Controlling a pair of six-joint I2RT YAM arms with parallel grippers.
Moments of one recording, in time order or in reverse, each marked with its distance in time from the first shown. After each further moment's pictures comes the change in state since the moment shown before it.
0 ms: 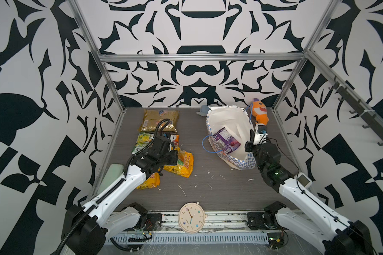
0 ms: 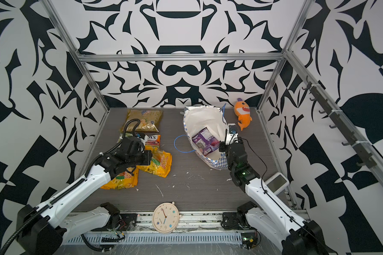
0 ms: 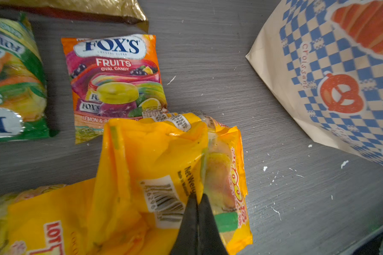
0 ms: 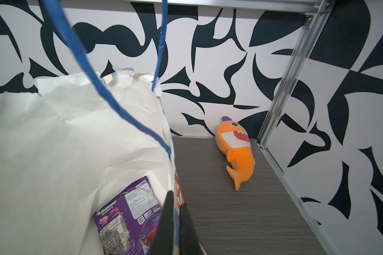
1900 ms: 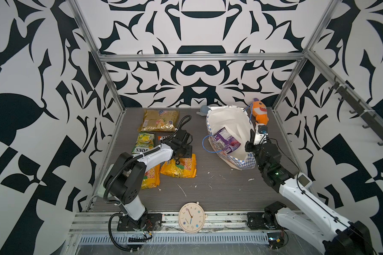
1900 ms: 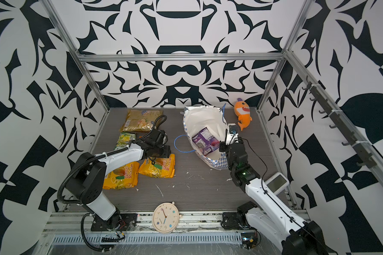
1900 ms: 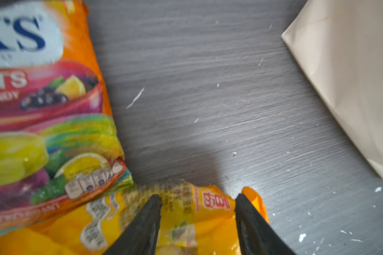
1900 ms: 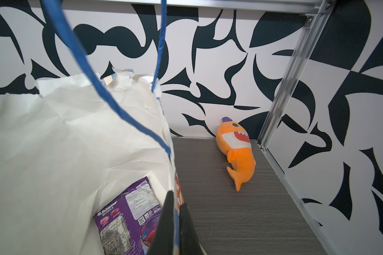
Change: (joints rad) left arm -0.041 0.568 0.206 0.175 -0.008 0.003; right arm -0.004 -0.001 -0.003 0.008 -0.008 -0.001
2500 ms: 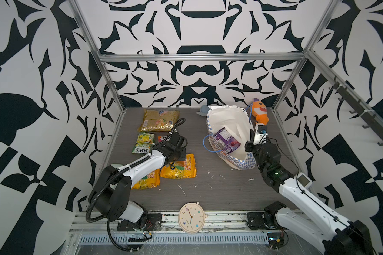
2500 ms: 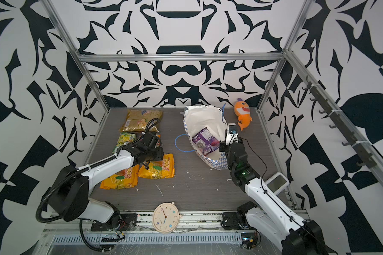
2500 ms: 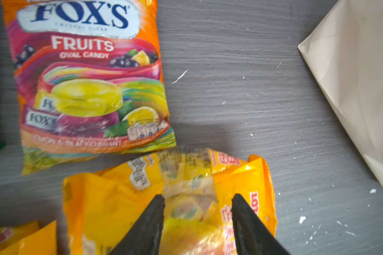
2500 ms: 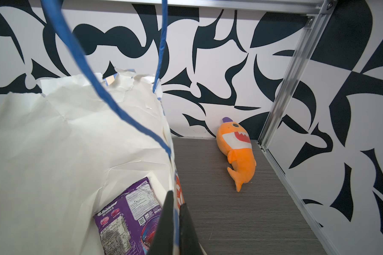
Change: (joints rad) left arm -0.002 -0.212 -0.109 -0.068 -0.089 -0.072; right arm 0.000 0.006 0.000 0.007 -0.003 -0.004
